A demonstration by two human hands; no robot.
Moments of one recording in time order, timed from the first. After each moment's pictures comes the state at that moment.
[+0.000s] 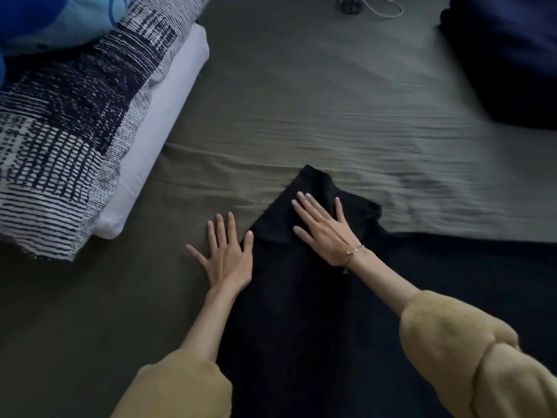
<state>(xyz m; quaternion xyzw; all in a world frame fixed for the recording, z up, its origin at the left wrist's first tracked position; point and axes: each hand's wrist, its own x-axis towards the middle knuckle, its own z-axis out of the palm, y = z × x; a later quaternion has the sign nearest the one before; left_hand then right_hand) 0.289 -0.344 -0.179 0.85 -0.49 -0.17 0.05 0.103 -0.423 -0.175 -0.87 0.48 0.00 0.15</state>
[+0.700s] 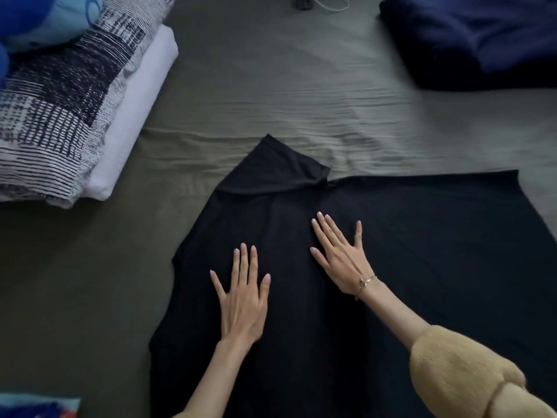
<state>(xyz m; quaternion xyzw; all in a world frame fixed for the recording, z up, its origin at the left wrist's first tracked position) 0.185 -0.159 -0.182 0.75 -0.64 -0.15 0.08 -0.011 -0.252 -0.182 -0.82 0.56 0.00 0.13</state>
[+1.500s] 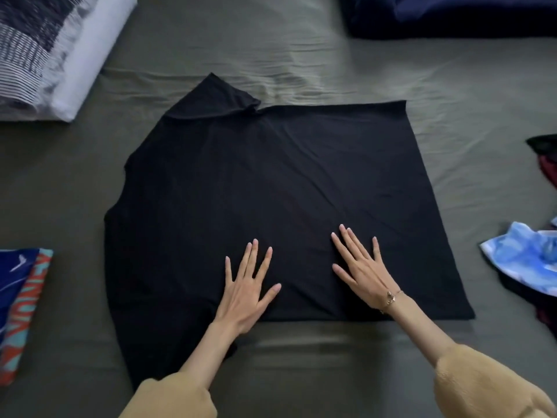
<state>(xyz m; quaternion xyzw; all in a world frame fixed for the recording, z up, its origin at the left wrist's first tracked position) 0.027 0.036 -0.166 0.63 -0.75 -0.21 -0.01 -0.237 -0.019 -0.161 -0.81 0.55 0.07 0.21</state>
